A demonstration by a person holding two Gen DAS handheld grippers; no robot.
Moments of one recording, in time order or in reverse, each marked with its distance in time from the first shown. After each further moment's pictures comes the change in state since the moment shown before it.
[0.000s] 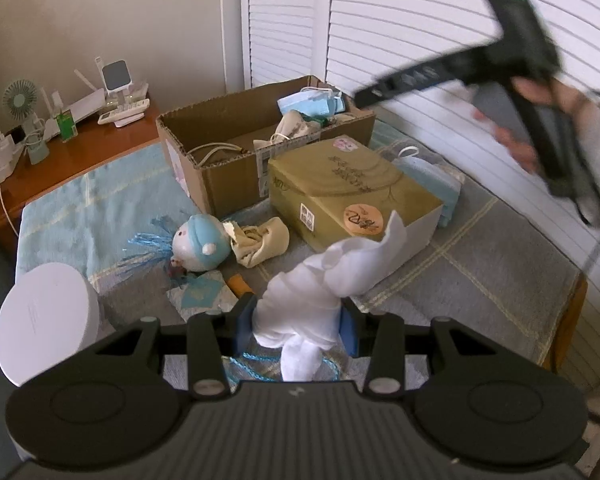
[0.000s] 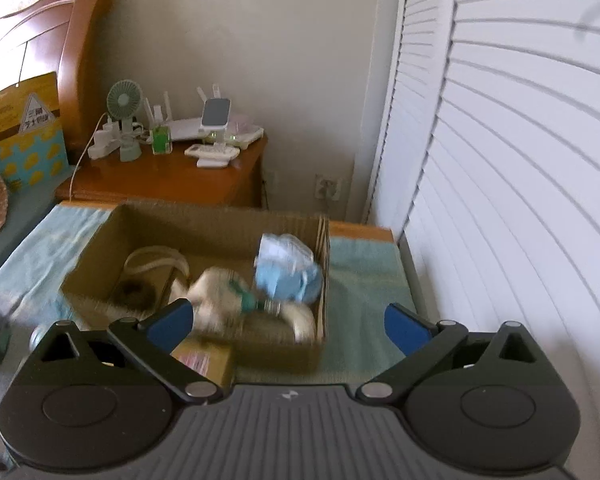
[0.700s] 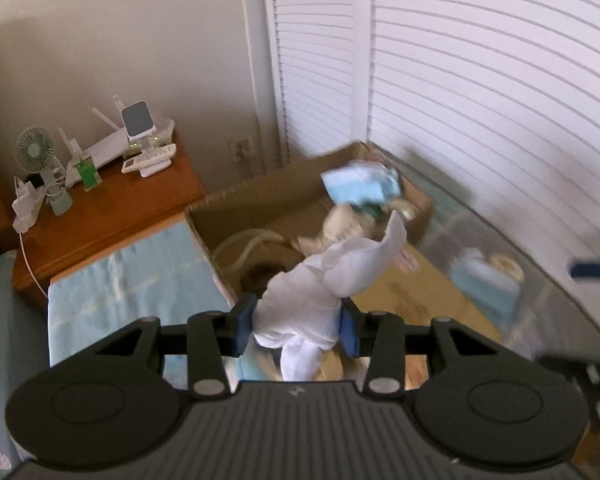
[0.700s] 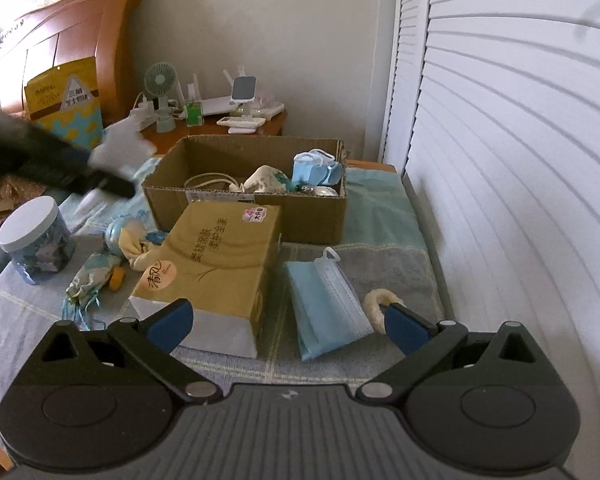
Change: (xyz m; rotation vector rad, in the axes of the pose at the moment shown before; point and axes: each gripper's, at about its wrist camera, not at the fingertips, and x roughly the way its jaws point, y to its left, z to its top) left arm 0.035 0.025 0.111 0.001 -0.028 0.117; right arm -0.090 0.017 -0.089 0.014 0.012 0.052
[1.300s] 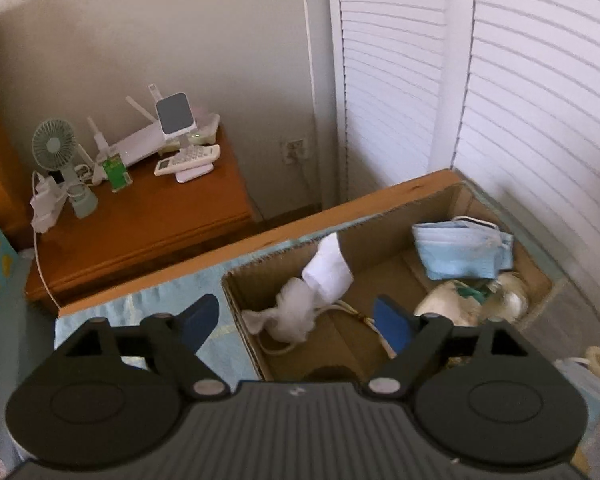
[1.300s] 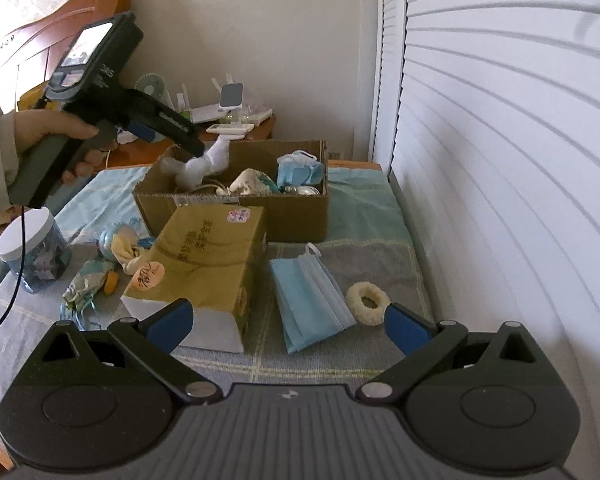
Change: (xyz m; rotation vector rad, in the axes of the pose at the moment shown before) left arm 0.081 0.031 0.049 -0.089 0.028 0.116; right arm -0.003 -0.012 -0.005 0.043 0.000 -0.008
